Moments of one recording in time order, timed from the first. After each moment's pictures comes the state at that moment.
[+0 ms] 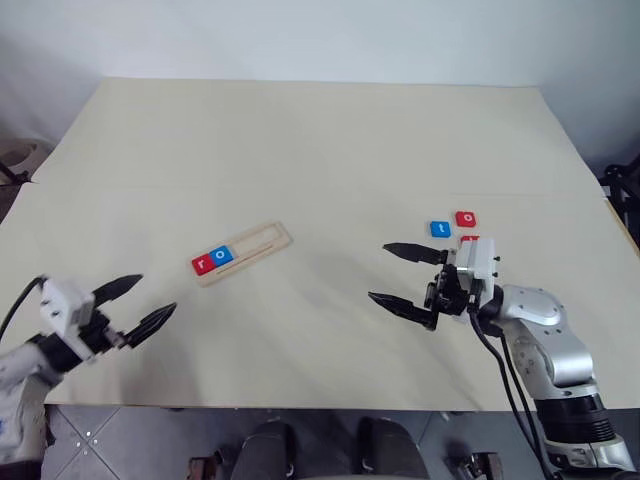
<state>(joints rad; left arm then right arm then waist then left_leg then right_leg) -0.04 0.75 0.41 0.18 -0.46 0.05 -0.99 -0.22 -0.55 -0.03 -0.16 0.52 0.12 1.08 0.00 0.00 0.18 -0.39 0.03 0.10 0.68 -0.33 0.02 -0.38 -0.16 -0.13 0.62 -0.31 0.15</state>
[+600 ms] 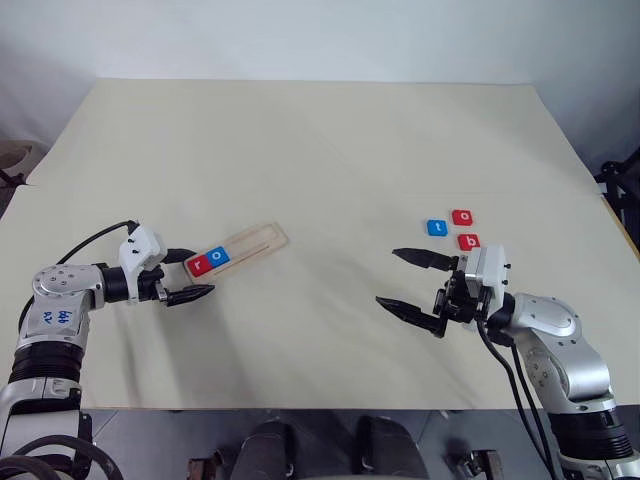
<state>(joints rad) -0.51 0.80 0.09 0.63 -0.21 -0.01 -1.17 -0.17 -0.57 -0.05 -0.23 0.53 0.14 1.02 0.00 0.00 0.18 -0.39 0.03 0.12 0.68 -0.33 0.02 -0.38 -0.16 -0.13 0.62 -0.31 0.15</state>
